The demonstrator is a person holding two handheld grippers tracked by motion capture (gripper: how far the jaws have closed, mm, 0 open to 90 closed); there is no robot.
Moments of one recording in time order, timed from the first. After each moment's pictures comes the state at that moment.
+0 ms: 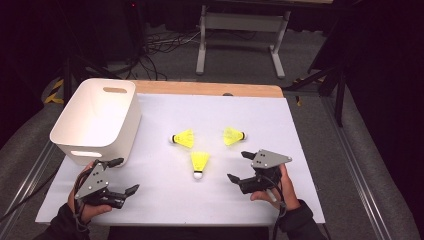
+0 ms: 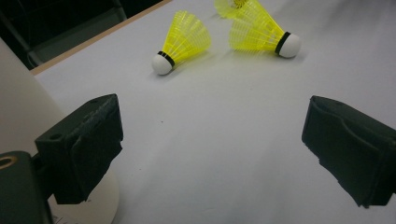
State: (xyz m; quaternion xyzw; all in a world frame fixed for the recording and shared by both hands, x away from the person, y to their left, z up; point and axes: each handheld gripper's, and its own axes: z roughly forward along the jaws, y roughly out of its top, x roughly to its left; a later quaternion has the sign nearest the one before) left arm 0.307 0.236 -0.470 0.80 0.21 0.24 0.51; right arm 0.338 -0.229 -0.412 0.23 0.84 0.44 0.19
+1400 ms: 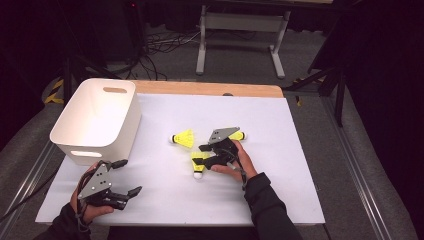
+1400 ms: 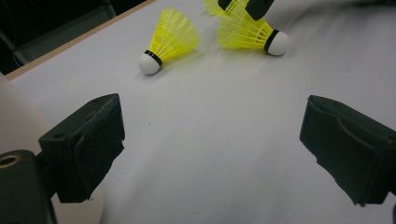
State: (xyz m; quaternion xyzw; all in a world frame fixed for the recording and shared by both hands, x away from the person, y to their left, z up) left arm 0.307 0.230 -0.472 0.81 0.20 0.23 0.50; right arm 0.425 -0.139 -0.443 0.19 0.88 0.43 0.06
